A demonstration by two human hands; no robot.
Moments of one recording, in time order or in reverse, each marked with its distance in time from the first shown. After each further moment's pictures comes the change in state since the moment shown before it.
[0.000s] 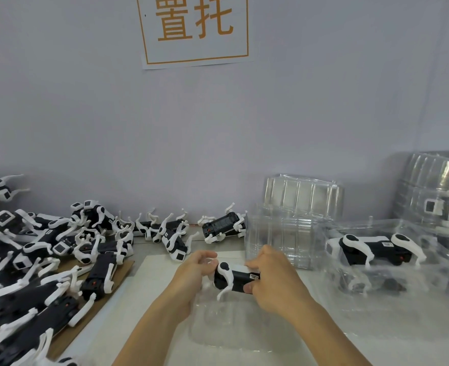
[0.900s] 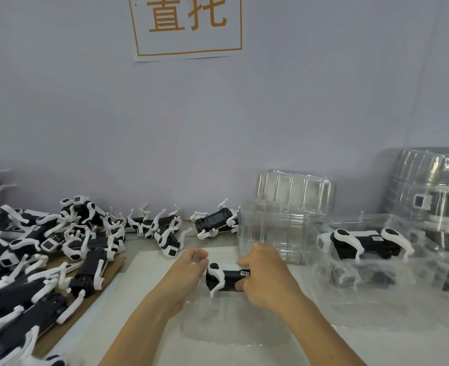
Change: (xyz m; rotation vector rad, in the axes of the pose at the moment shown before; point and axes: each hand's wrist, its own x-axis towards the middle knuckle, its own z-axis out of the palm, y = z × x) left_hand 0.001 -0.001 0.004 0.145 0.015 0.042; right_hand 0.000 0.000 0.001 -0.007 -0.010 -0.021
